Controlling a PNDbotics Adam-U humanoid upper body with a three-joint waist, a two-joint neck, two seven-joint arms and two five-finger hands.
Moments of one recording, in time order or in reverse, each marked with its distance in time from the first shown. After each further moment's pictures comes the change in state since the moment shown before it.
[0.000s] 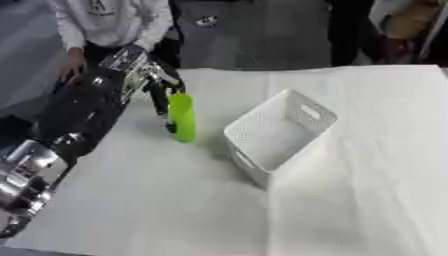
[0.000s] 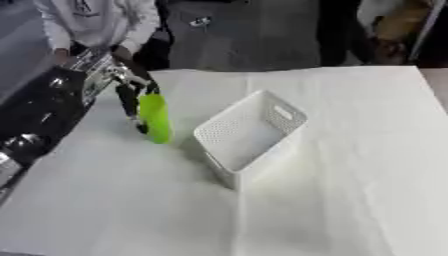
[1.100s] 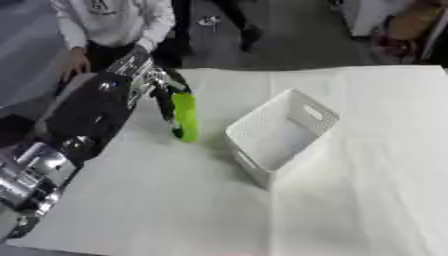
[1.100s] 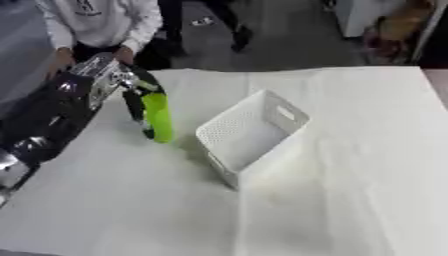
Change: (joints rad) left arm 0.007 -0.018 0.003 0.025 0.007 -0.028 0.028; right arm -0.001 0.000 0.000 0.000 -0.008 -0.002 0.006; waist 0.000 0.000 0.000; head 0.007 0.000
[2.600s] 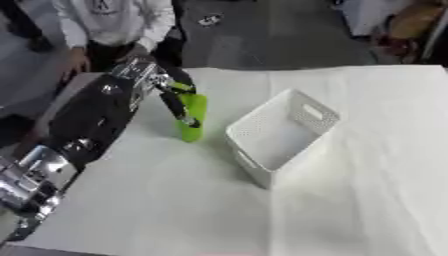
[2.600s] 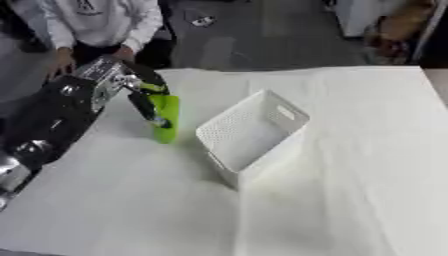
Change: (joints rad) left arm 0.015 -0.008 -0.004 -0.041 -0.013 -0.117 0.164; right arm 0.000 0.000 0.000 0.000 -0.002 -0.004 0.004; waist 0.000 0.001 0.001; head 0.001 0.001
